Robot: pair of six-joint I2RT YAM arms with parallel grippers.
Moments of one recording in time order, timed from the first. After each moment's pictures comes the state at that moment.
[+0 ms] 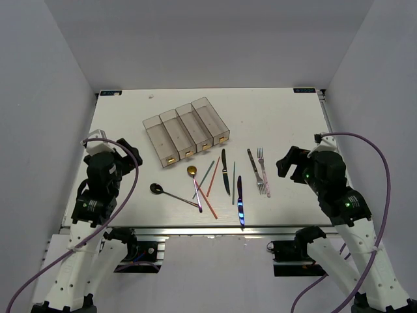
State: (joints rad) left arm -0.20 0.61 0.79 -0.52 -0.35 -0.47; right arm 0.35 0.61 0.83 -0.71 0.11 0.41
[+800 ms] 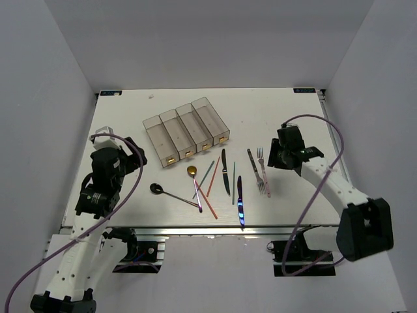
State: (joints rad) left arm -0.20 0.67 0.78 -0.50 -0.27 -0.45; right arm 0.34 1.23 0.86 -0.53 0.15 0.38
